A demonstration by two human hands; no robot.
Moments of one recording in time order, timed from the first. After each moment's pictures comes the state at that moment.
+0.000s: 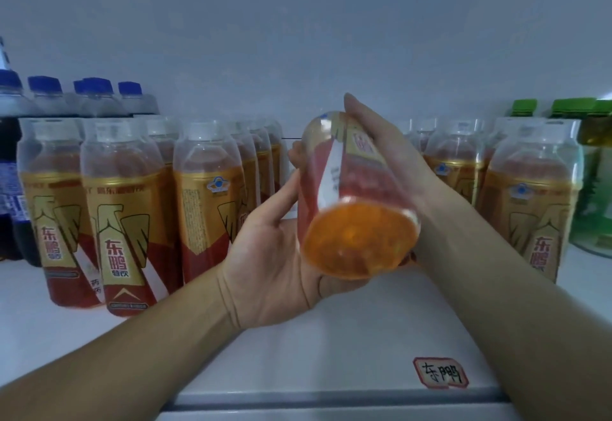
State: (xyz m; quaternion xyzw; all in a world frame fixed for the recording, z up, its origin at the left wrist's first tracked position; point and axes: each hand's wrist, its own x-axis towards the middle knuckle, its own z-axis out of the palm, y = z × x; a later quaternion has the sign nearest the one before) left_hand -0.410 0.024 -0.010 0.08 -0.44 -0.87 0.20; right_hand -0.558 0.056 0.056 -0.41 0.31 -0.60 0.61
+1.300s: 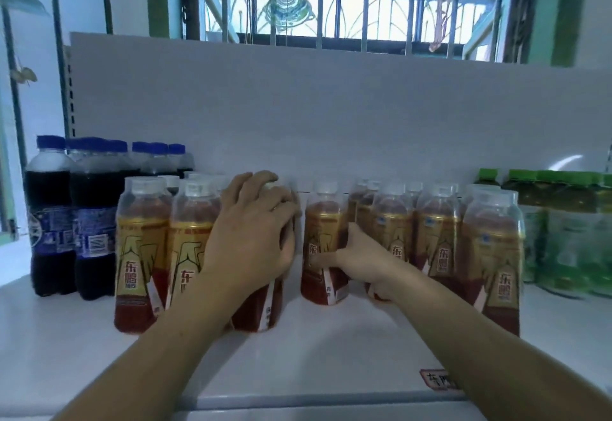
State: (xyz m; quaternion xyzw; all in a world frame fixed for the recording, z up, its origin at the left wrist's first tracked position) left_hand -0.344 0.005 0.034 0.29 -0.83 0.28 0.39; right_hand -0.538 0.032 0.006 -0.53 0.64 -0.47 0.29
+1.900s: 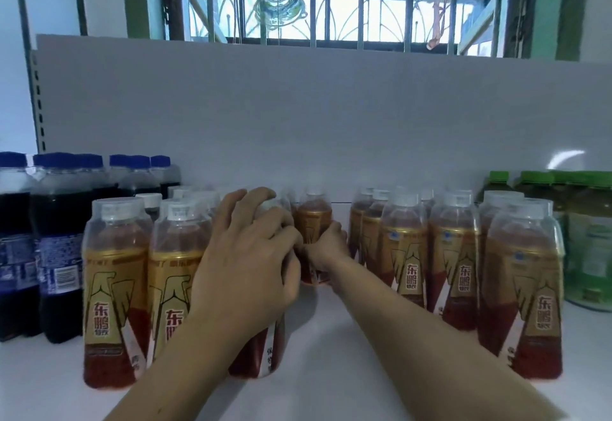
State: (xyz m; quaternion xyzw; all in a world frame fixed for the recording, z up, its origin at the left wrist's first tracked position) left_hand -0.348 -0.012 0.026 0.24 -0.81 0.30 0.44; right_hand -0.541 -0.092 0.001 -0.44 0.75 -0.47 0.13
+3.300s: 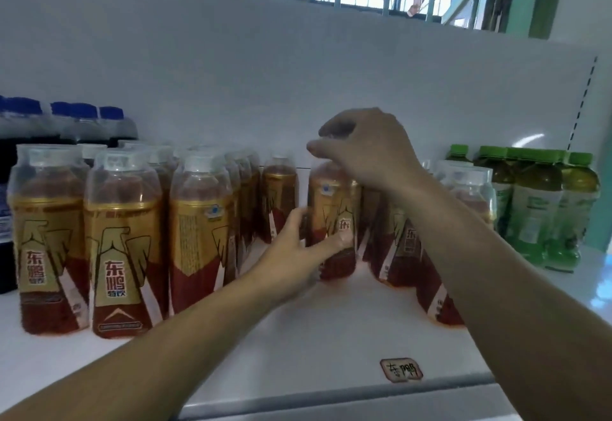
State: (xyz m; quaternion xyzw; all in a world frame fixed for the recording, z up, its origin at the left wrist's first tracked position) left_hand -0.440 0.026 -0.006 0.24 -0.72 -0.54 0.36; right_hand -0.555 0.076 0.108 -0.60 0.68 -0.39 -0.16
